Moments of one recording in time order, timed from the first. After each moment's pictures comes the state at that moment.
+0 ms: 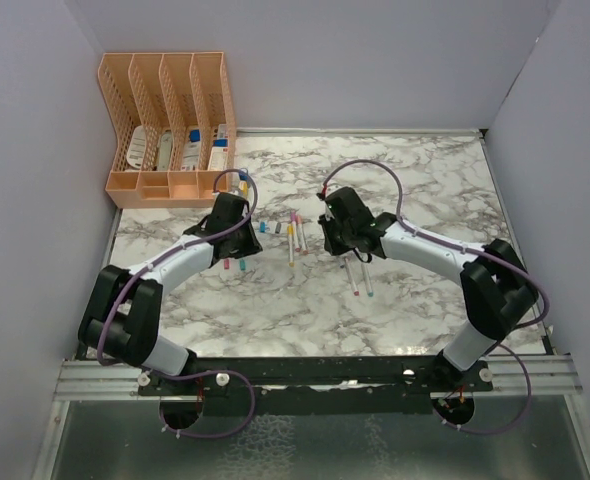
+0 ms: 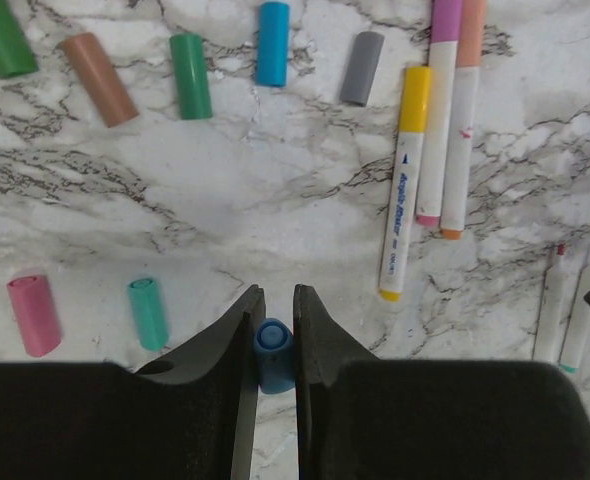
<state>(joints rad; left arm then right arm) -0.39 1.46 0.83 -0.23 0.07 -0.64 0.71 1.65 1.10 -0.32 0.10 0.22</state>
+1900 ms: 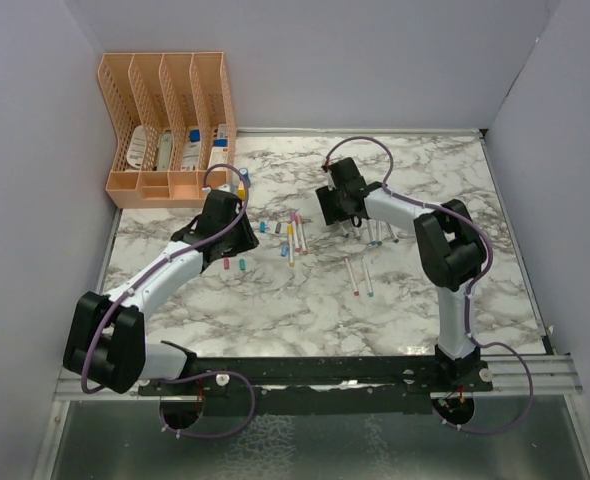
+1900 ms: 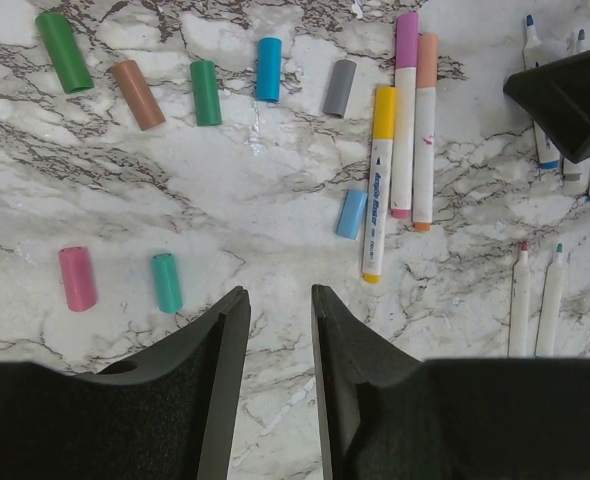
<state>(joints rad) -0.39 1.32 0.83 -0.32 0.01 -0.64 0.52 2.08 1.46 -0.28 0.11 0.09</state>
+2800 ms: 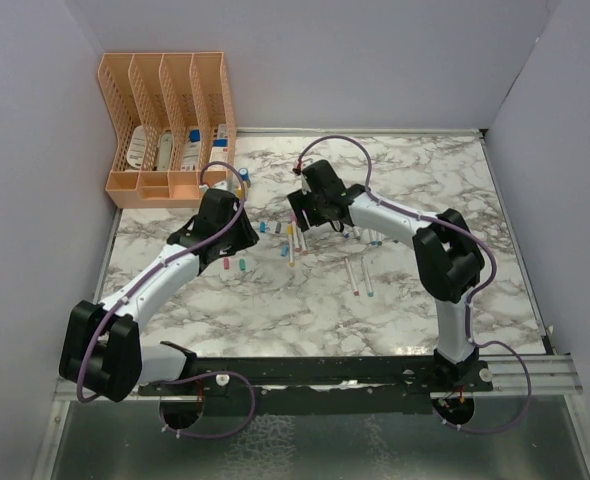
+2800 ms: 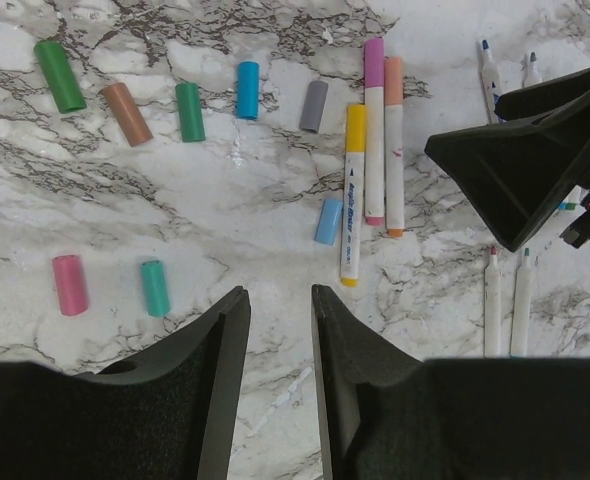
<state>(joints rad) -0.39 1.28 0.83 -0.31 0.01 -0.65 0.66 2.02 1.51 -0.34 0.08 0.12</state>
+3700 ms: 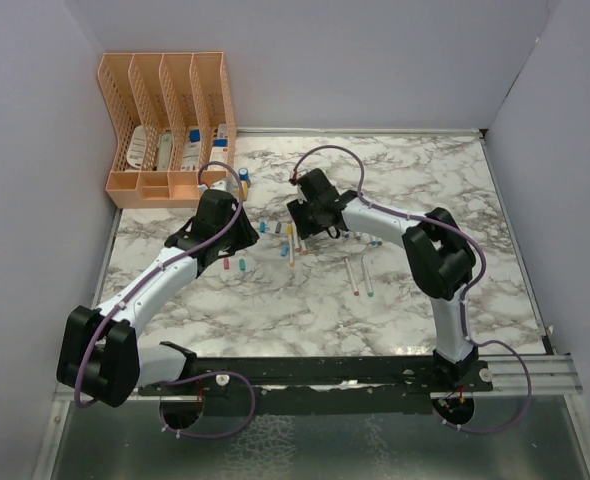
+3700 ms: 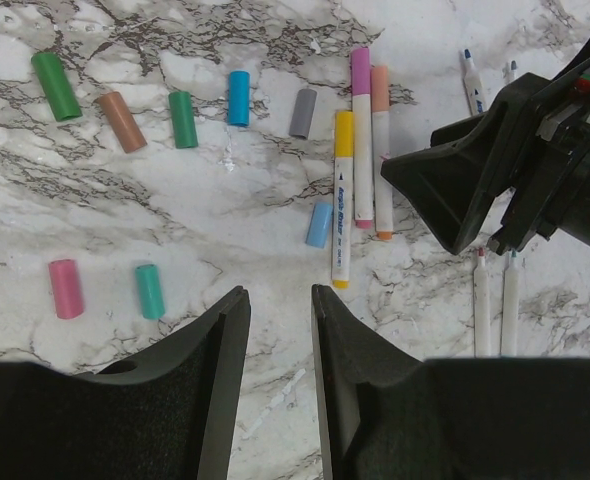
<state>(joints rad) -0.39 1.25 0.82 -0.29 0.02 -0.65 0.69 2.07 1.50 -0.34 0.07 0.14</state>
